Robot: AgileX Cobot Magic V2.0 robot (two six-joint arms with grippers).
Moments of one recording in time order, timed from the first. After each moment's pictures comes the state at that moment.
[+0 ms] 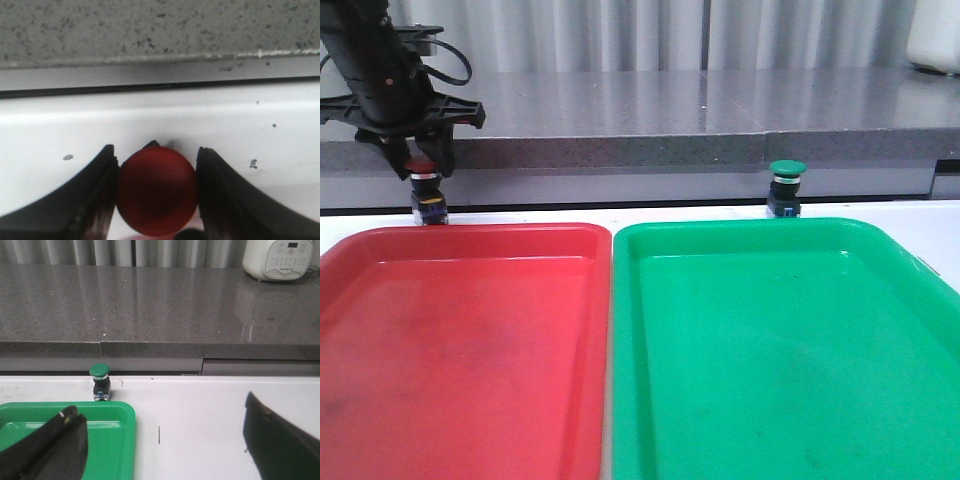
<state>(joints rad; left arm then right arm) -0.16 2.12 -1.78 0.09 0.75 -0.18 0.03 0.40 -0.44 -0.15 0.26 0.19</state>
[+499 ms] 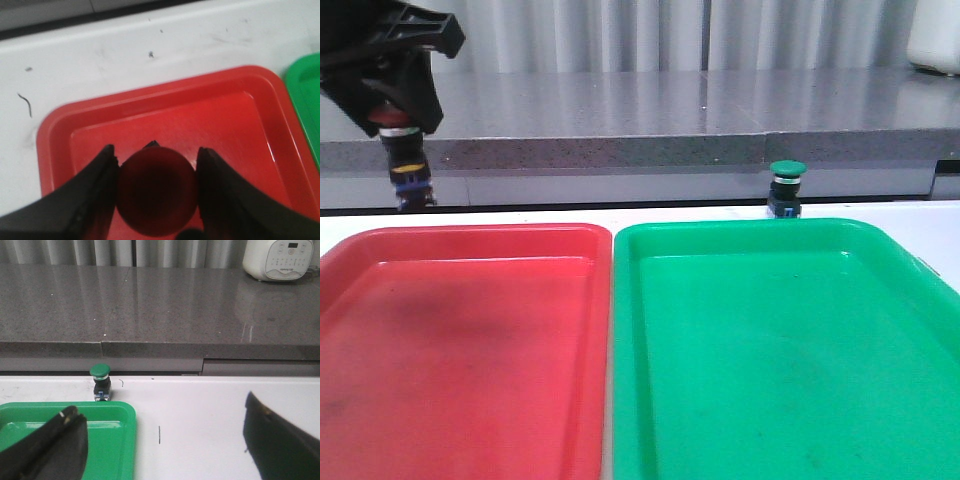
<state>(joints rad) -0.34 1.52 -1.13 0.07 0.61 -0.17 0.03 0.40 -0.44 -0.15 0.26 0.19</state>
